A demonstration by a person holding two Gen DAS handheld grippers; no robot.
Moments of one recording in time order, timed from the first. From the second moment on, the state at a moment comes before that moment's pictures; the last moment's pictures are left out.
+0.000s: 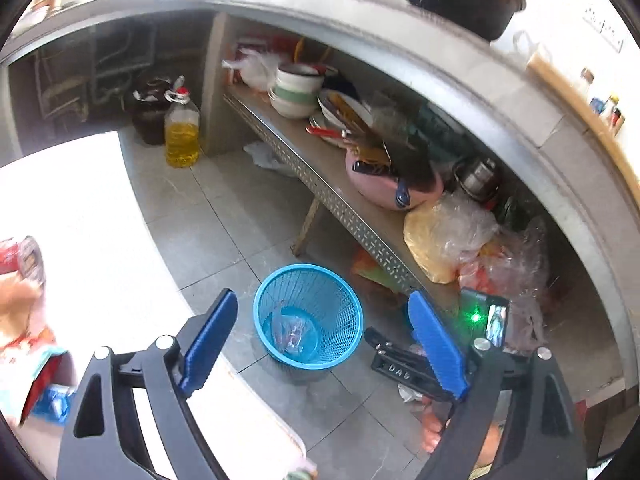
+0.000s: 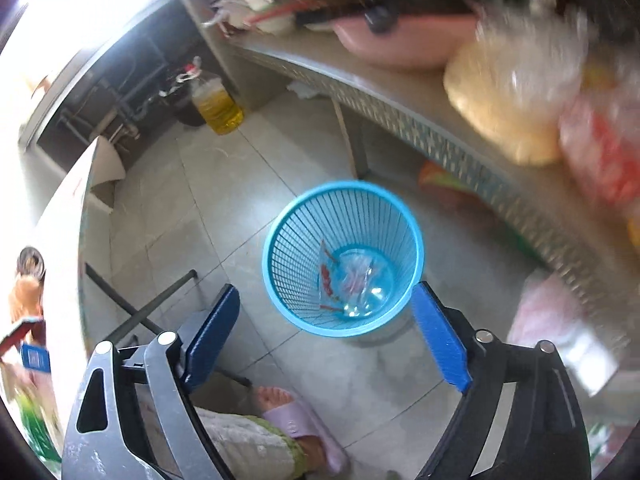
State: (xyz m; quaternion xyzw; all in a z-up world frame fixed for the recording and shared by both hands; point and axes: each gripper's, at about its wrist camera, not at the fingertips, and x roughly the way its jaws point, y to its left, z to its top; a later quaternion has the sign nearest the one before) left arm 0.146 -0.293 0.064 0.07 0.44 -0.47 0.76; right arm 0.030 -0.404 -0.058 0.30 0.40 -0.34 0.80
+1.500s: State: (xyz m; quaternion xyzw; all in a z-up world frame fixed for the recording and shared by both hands) left arm 0.134 -0.019 0.093 -0.04 0.38 -0.28 0.88; right arm 0.120 -0.272 0.049 0.19 0.34 -0.07 0.92
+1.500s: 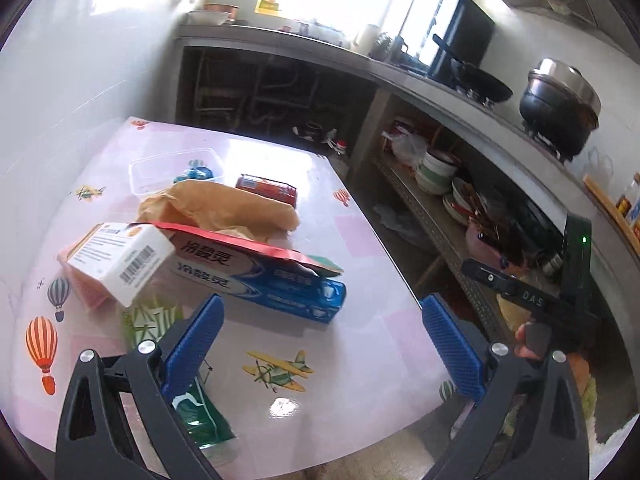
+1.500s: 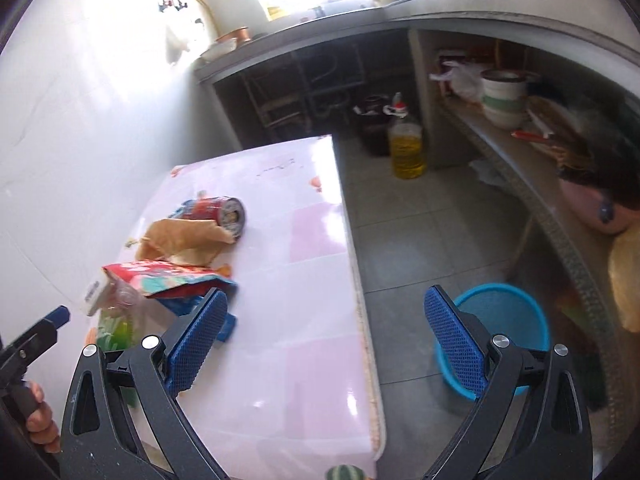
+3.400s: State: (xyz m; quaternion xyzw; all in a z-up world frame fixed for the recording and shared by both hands) left arm 0.260 0.164 -0.035 -0.57 0.44 -0.18 0.67; right arm 0.229 -0.090 0.044 -0.14 0.37 0.13 0.91
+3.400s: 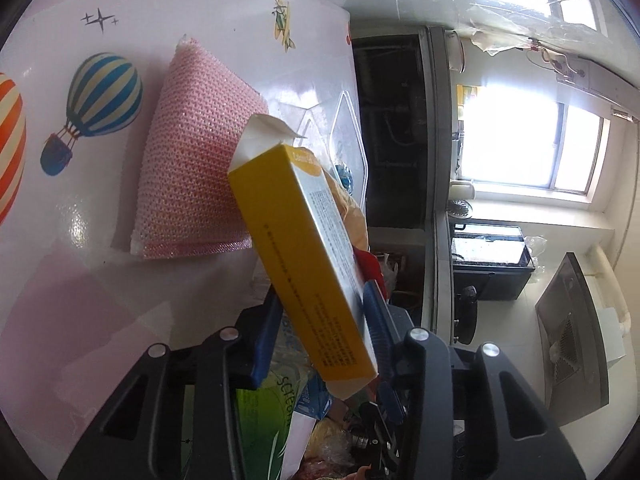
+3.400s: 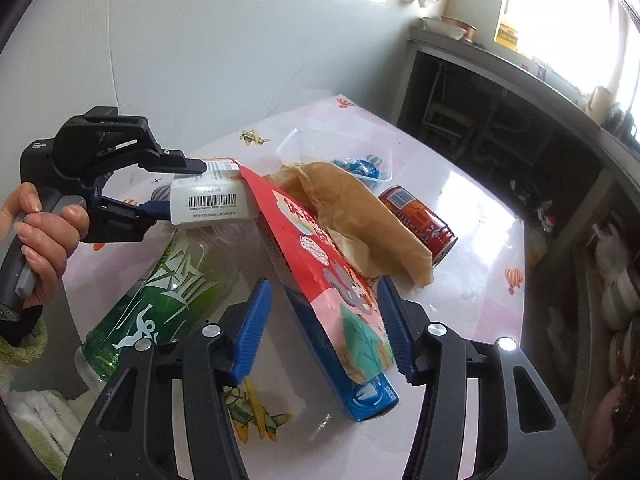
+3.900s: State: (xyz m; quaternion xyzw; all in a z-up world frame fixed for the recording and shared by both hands) left arm 0.243 0.171 -0.024 -0.57 0.40 -0.22 0.68; right arm 0.223 -0.078 0.050 -0.20 0.35 0.09 0.91
